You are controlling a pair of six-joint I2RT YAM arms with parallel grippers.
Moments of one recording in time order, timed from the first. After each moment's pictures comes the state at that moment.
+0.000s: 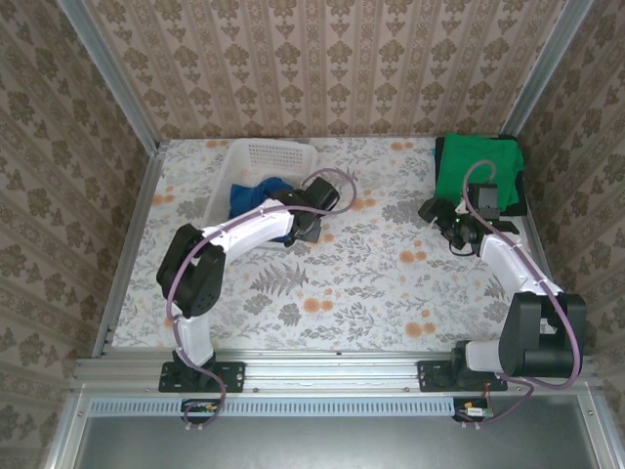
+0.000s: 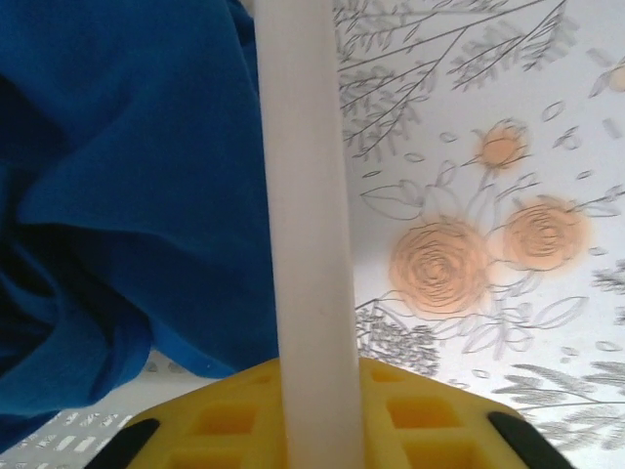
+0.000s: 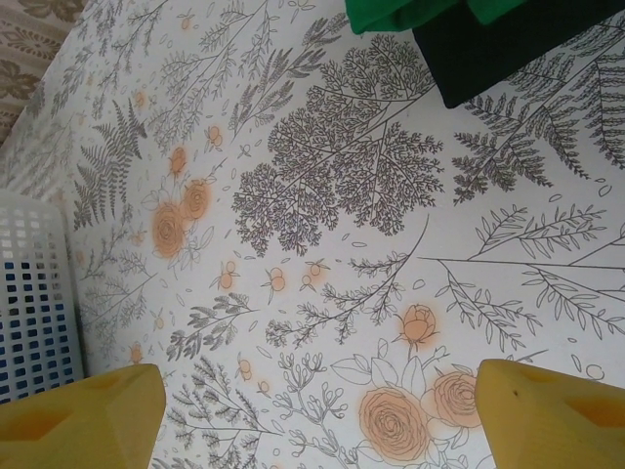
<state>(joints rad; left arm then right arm) -0.77 1.88 1.44 -0.80 -0.37 -0.38 -0.11 1.34 0.84 -0.36 -0.28 0.63</state>
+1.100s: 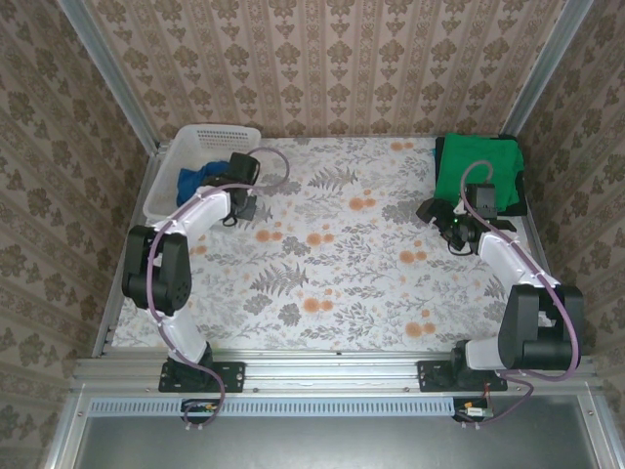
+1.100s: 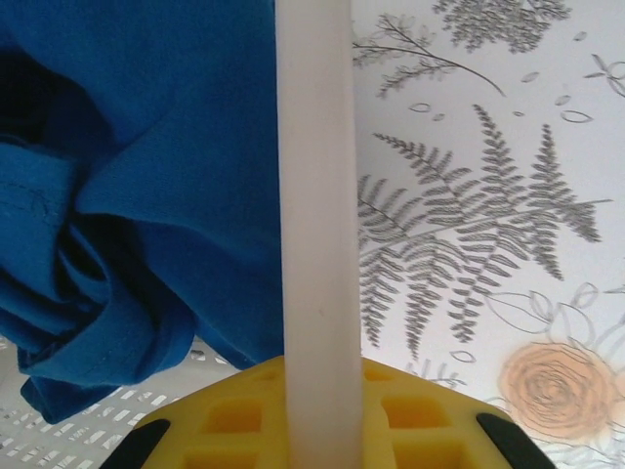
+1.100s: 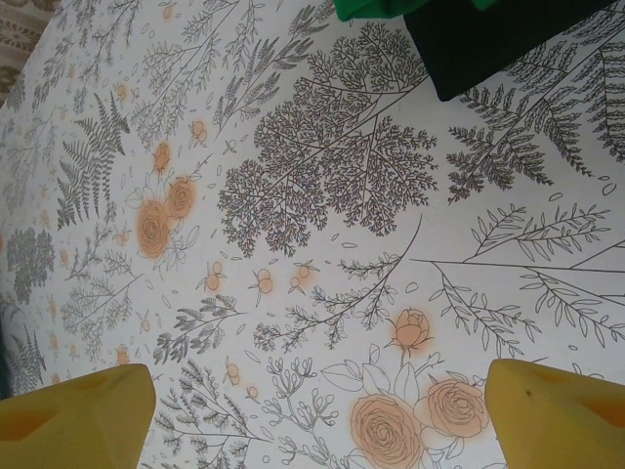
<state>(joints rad) -0.33 1.78 1.32 -0.62 -0.33 0.07 -0.11 1.37 0.84 -0.35 -0.28 0.63</state>
